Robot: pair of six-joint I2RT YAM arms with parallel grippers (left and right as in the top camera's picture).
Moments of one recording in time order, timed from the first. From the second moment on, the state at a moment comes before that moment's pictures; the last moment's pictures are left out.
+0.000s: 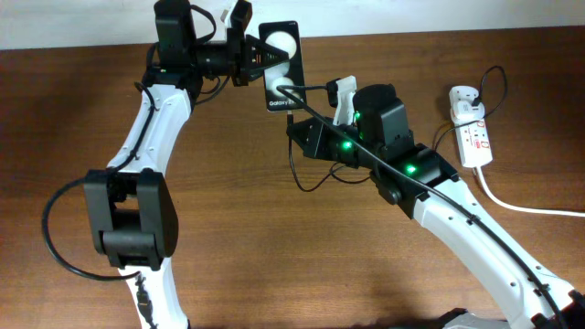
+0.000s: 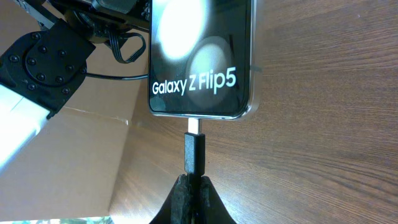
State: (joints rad) left arm -0.11 2.14 1.81 0.01 1.45 -1.02; right arm 0.47 1.44 1.17 -0.25 -0.45 0.76
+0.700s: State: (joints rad) left arm -0.13 2.14 1.81 0.01 1.45 -1.02; right arm 0.47 1.44 1.17 -0.25 -0.48 0.75
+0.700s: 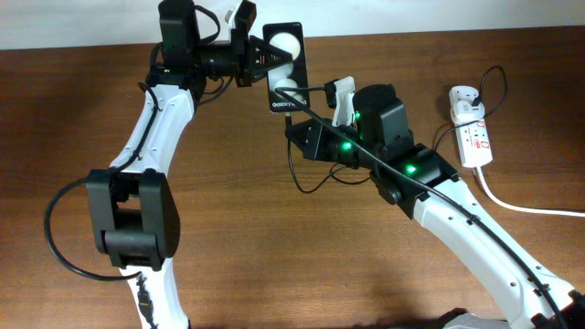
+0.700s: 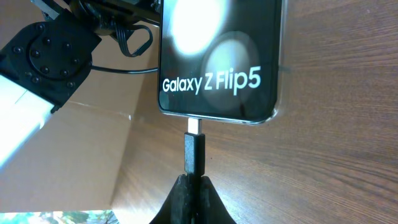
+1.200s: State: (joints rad) left arm -0.12 2.14 1.81 0.01 1.45 -1.02; right arm 0.47 1.44 1.17 -0.26 -0.47 0.75
